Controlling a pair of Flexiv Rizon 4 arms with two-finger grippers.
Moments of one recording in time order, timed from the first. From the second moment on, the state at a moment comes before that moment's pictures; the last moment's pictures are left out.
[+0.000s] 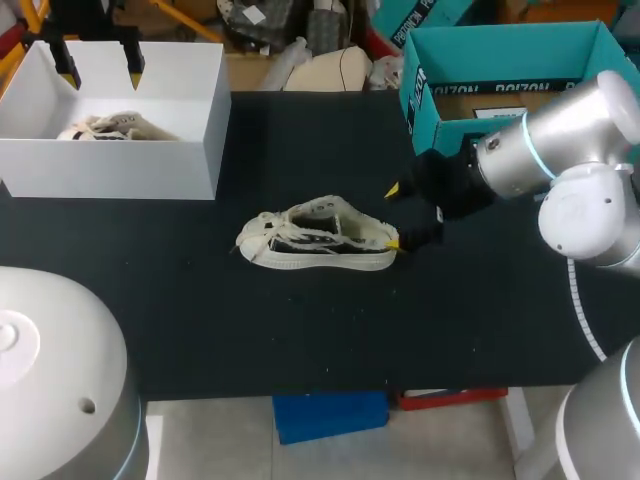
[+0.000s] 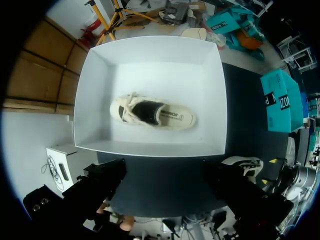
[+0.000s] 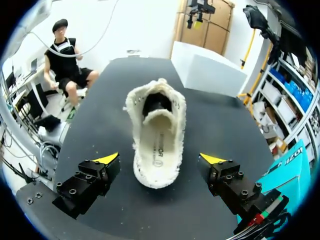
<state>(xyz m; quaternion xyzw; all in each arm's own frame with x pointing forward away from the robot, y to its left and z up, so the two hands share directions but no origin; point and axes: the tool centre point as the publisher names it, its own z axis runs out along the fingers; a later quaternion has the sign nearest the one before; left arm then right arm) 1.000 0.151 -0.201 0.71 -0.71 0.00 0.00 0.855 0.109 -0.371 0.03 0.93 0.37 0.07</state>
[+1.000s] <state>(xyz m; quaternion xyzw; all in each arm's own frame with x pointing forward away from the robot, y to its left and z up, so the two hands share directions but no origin) 1.000 0.151 -0.201 0.71 -0.71 0.00 0.00 0.860 0.129 -0.421 0.04 0.89 0.45 0.04</state>
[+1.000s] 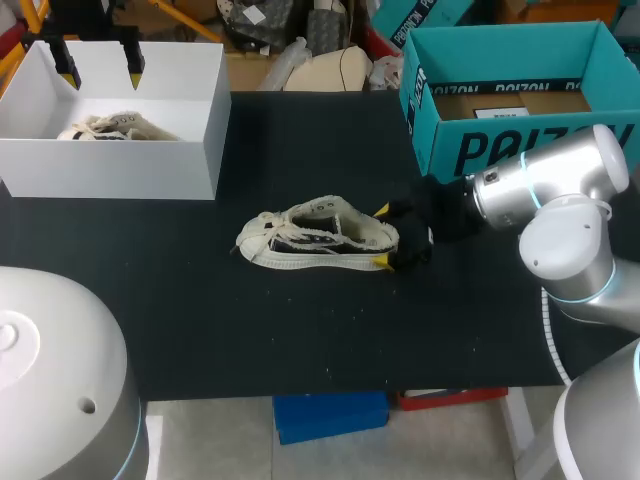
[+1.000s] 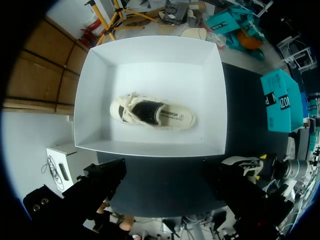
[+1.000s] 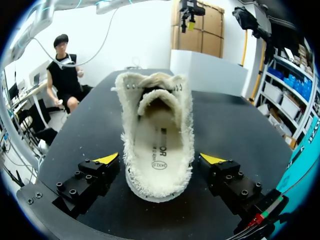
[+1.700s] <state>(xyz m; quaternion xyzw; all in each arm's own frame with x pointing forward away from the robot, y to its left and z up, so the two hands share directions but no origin) 1.000 0.151 -0.201 0.71 -0.71 0.00 0.00 0.861 0.142 -0.436 0.04 0.88 0.48 0.04</state>
